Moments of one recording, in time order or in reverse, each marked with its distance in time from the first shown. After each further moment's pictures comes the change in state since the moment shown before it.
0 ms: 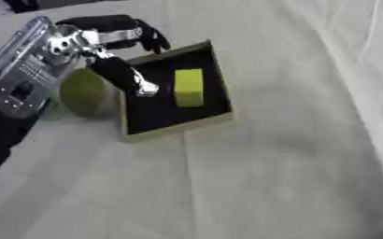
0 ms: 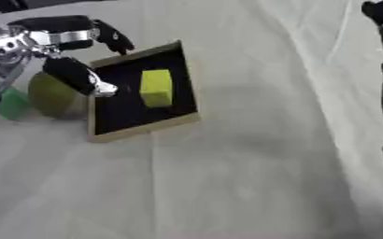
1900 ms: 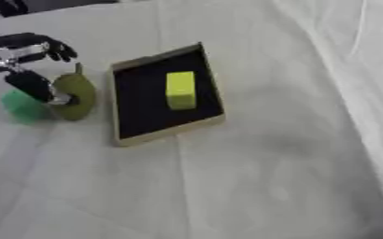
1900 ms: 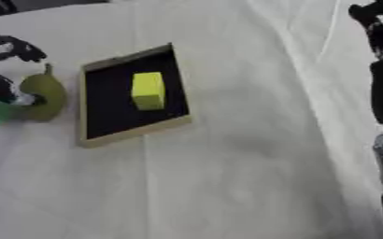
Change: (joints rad) left arm 0.087 0.110 0.098 0.247 -0.095 -0.067 0.015; right arm 0.000 -0.005 0.000 0.000 0.019 -0.001 0.006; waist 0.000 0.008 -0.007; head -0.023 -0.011
